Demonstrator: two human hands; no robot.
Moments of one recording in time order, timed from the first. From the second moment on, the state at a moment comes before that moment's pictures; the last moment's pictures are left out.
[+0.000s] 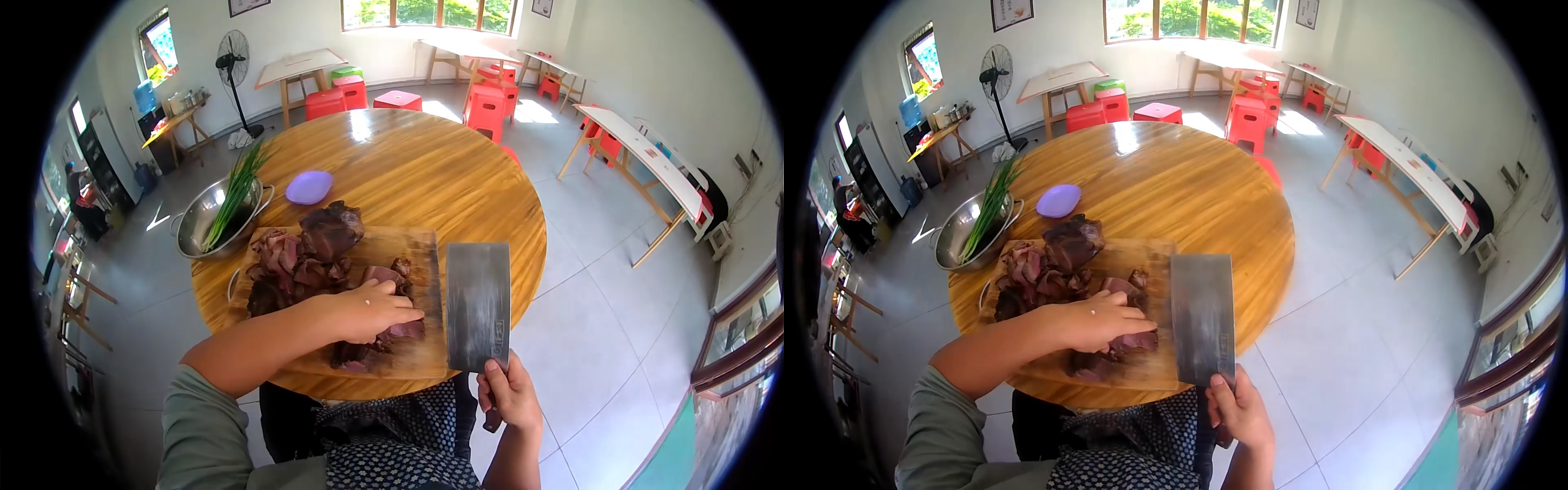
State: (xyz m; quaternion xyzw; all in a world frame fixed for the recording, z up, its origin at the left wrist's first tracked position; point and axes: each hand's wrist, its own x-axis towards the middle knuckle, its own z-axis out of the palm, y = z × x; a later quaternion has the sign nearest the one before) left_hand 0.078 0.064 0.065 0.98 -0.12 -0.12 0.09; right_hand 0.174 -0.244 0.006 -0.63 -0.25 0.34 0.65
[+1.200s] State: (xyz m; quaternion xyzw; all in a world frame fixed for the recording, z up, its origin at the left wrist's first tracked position) left_hand 0.015 0.164 0.125 0.96 0.11 -0.01 0.27; right_hand 0.167 -0.247 -0.014 -0.62 -0.22 0.39 0.64
